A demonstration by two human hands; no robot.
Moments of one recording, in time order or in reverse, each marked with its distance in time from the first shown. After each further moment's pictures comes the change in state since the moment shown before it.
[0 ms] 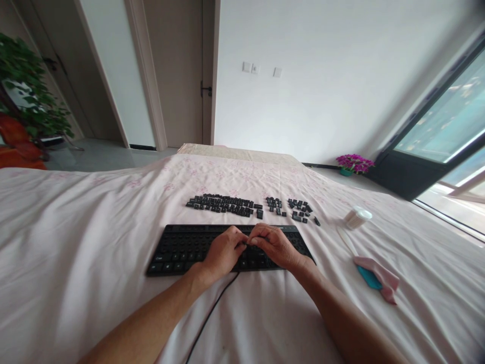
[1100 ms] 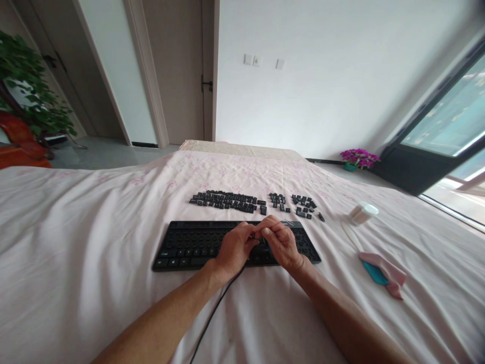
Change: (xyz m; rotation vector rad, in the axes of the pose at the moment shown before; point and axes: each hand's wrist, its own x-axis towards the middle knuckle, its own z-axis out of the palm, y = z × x) left_hand 0.005 0.012 0.011 -0.090 0.085 0.000; right_hand -0.004 -0.004 0.014 0.066 0.309 -0.117
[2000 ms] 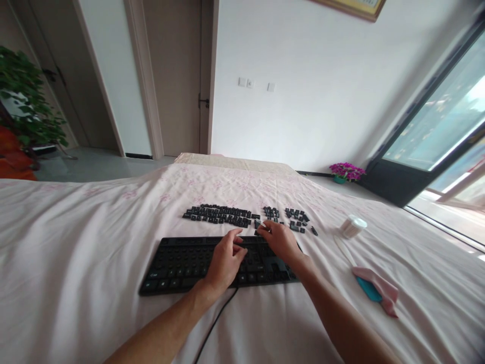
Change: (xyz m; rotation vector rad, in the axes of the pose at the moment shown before) left_hand 0.004 -0.007 0.001 -0.283 0.146 -0.187; right_hand 0.030 0.034 -0.028 -0.786 -0.139 0.483
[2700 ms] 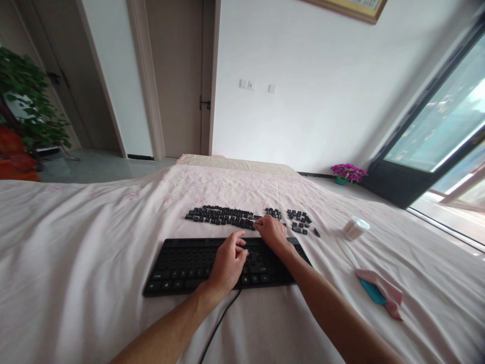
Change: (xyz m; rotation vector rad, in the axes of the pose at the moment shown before) left_hand 0.000 -0.006 -0.001 0.019 0.006 0.050; right_hand 0.040 -0.003 0.030 -0.130 -0.042 0.161
